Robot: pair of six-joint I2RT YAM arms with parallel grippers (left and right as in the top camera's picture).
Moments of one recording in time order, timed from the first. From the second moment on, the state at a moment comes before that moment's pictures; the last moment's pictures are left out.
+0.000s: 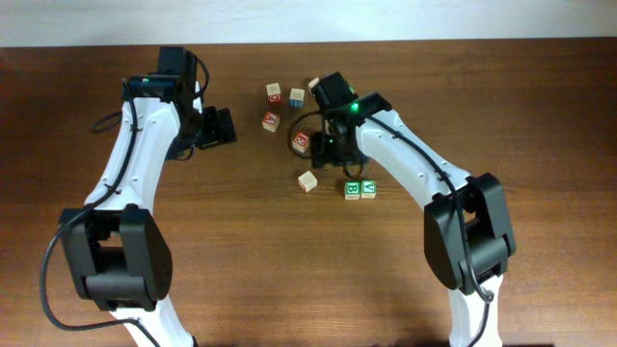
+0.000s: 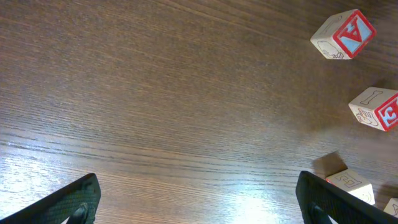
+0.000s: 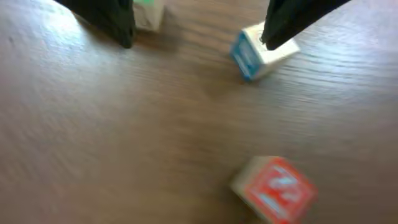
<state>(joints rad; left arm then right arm) -0.04 1.96 1.70 -1.09 0.03 -0.30 0.50 2.13 1.75 -0.91 -0.06 0.34</state>
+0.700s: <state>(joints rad) -0.04 1.96 1.70 -1.09 0.03 -0.30 0.55 2.22 1.76 -0.93 -0.15 0.13</state>
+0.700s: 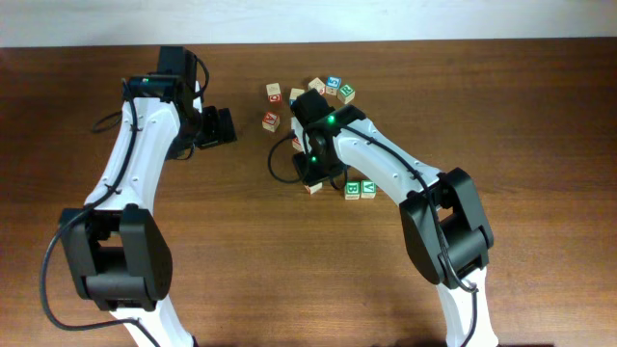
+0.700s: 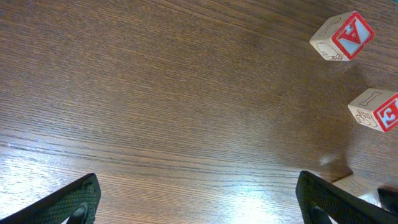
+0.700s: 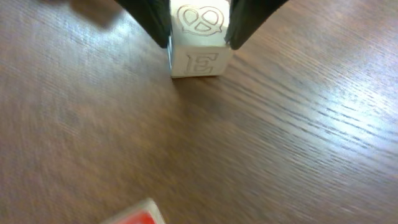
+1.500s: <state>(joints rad) -0.04 1.96 1.70 -1.09 0.03 -0.30 0.55 2.22 1.78 -1.14 0.05 0.54</state>
